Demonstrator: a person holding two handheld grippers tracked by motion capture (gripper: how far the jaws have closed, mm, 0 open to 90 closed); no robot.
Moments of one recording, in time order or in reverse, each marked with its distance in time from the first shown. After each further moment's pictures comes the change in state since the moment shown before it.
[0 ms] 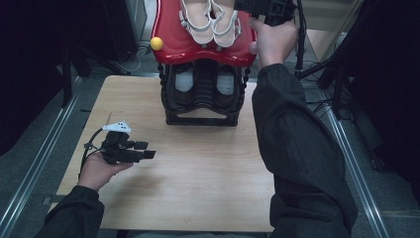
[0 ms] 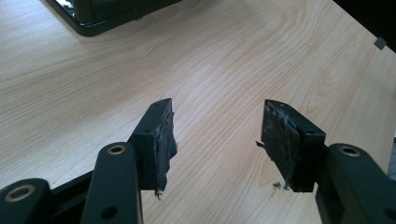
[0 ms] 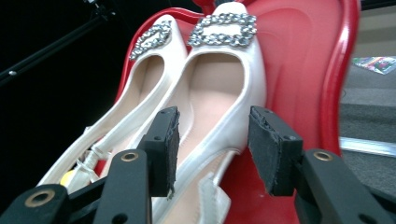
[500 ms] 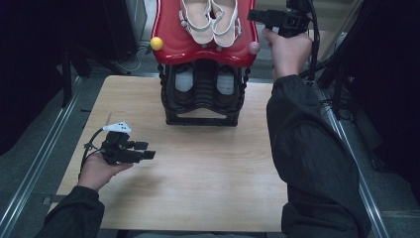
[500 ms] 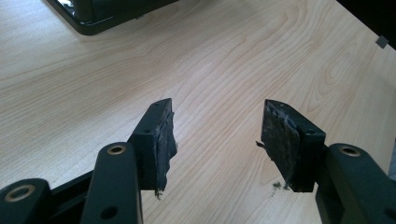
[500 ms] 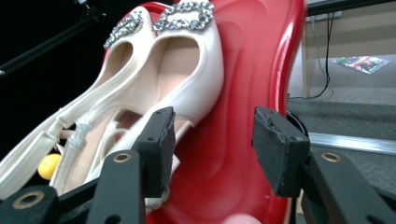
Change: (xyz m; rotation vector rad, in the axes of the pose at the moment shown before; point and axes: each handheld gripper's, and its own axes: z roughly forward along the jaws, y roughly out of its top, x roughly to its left) left arm -0.001 -0.001 0.000 -0.001 0.006 0.002; right arm -0.028 -0.016 -0.021 -0.014 -0.022 -0.002
